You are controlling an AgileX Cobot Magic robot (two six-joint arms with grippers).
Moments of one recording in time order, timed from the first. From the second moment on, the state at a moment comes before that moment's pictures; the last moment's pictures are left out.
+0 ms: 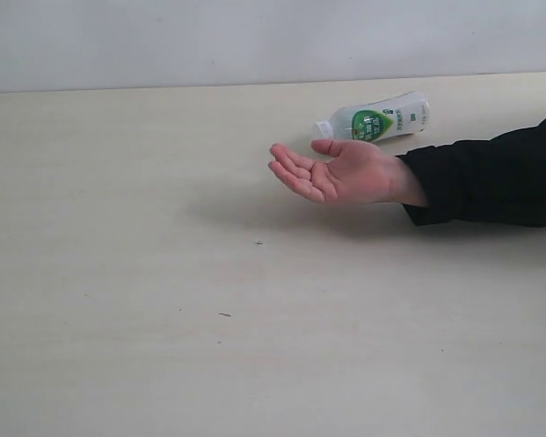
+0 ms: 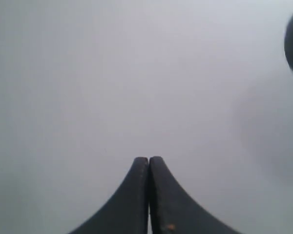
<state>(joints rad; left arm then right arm) -0.66 0.58 -0.15 -0.52 -0.35 0.39 0.08 0.04 -0.07 0.32 -0.48 0.19</state>
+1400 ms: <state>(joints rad) -0.66 0.58 -0.15 -0.52 -0.35 0.39 0.23 2.02 -1.71 0.02 0.72 -1.27</state>
